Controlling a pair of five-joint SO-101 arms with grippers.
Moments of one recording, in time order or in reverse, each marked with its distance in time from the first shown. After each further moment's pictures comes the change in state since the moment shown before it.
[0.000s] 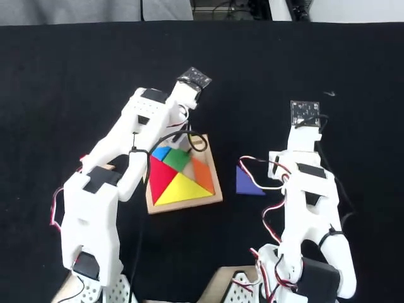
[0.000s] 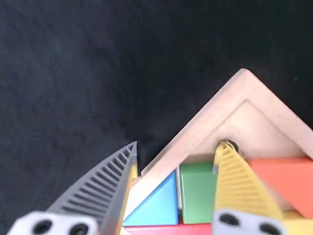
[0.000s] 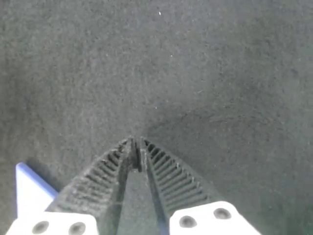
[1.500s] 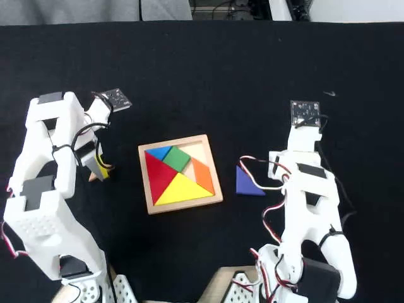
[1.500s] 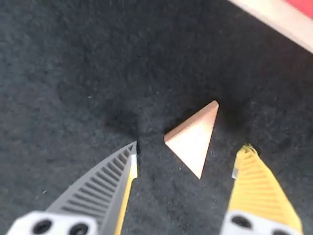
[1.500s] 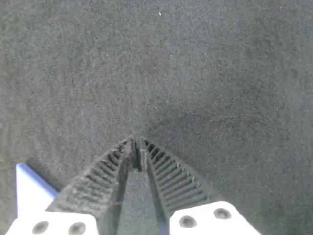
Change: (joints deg) left arm -31.1 -11.9 14.7 10.5 -44.3; right arm 0.0 0.0 0.0 0.0 0.0
